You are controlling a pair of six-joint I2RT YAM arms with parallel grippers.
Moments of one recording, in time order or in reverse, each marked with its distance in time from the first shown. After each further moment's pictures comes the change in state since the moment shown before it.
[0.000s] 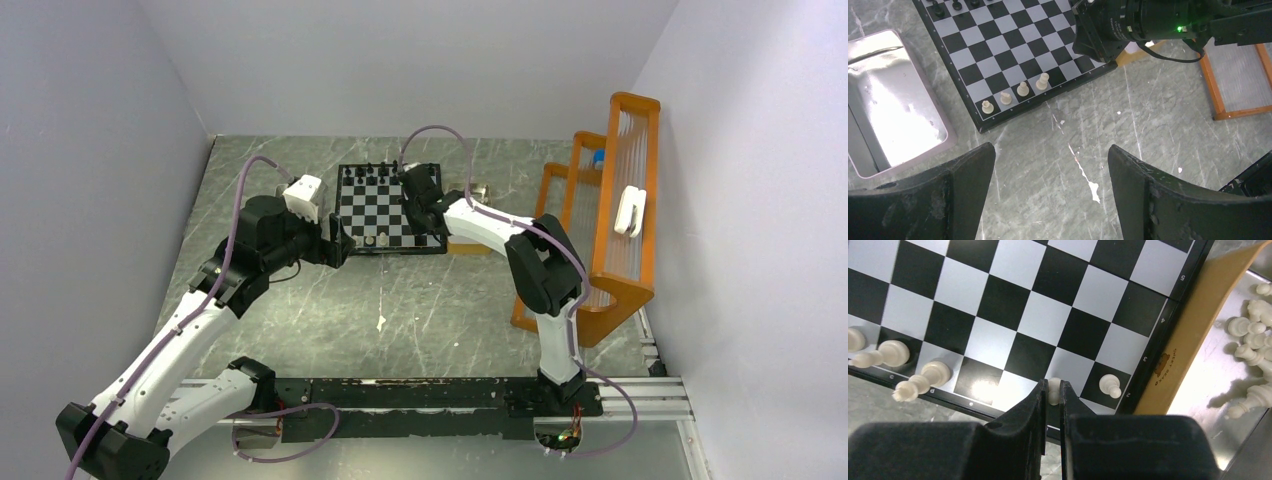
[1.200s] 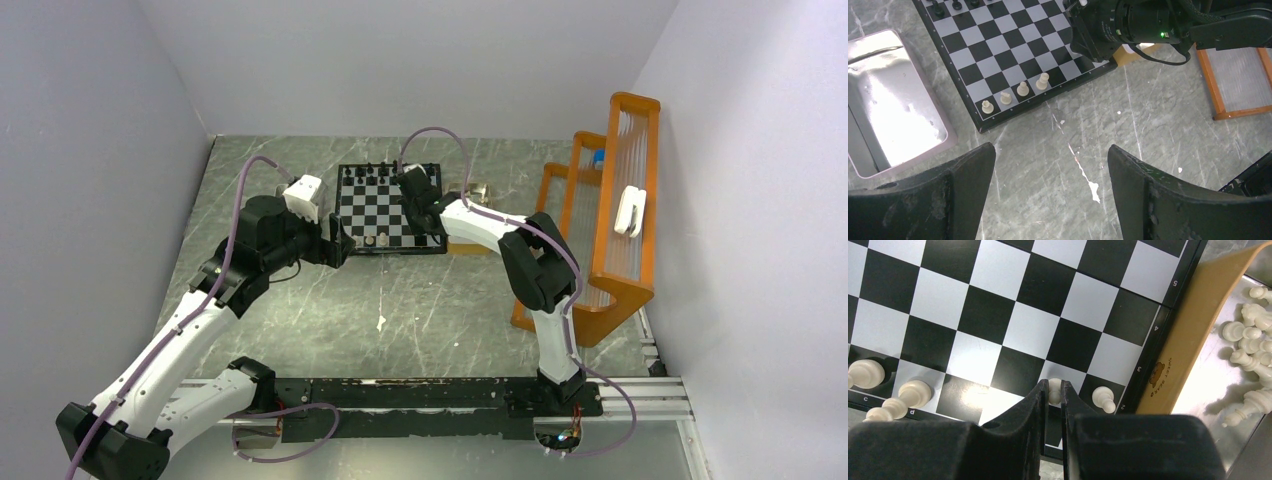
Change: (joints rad) left arm 0.000 0.001 0.000 0.000 0.000 0.000; right arm 0.000 0.051 0.008 0.027 0.054 -0.001
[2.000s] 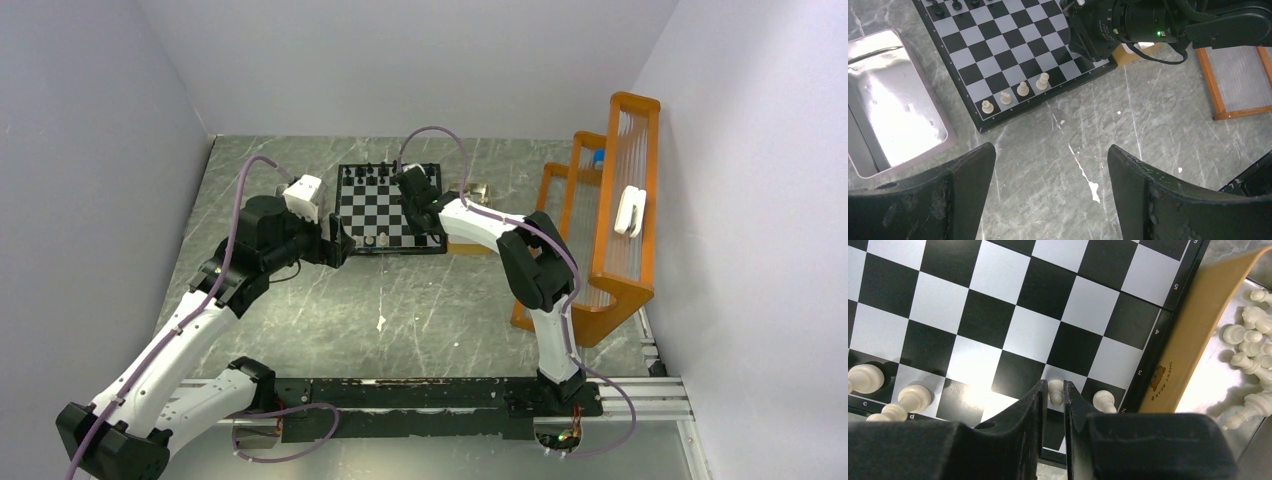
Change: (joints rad) left arm 0.000 0.000 0.000 0.000 0.000 0.000; right arm 0.000 0.013 0.019 -0.008 0.003 0.000
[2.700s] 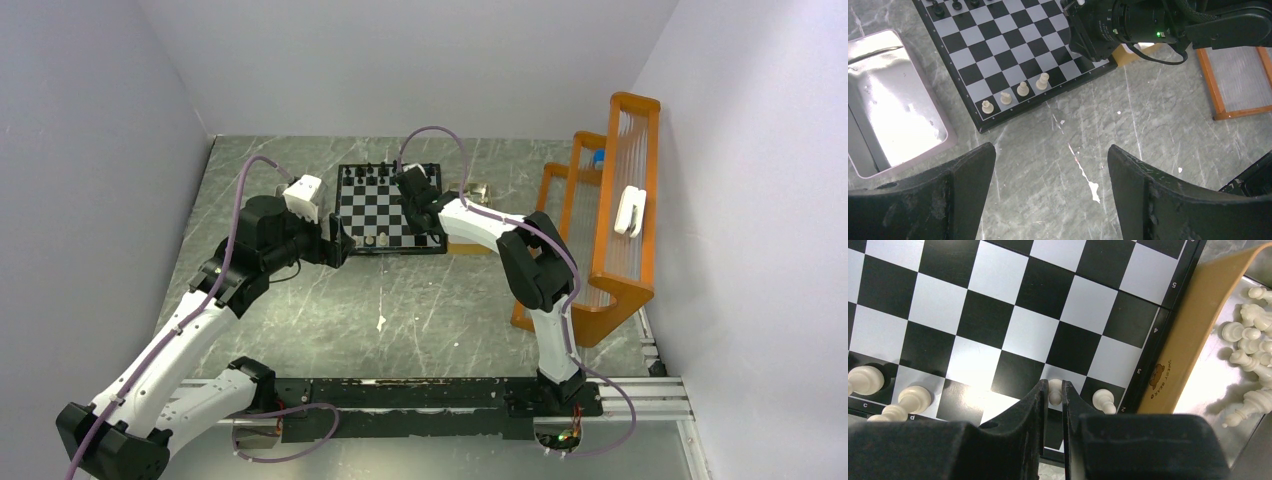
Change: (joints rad) left arm 0.000 0.000 0.000 0.000 0.000 0.000; right arm 0.002 0.001 0.004 -0.008 0.010 0.006
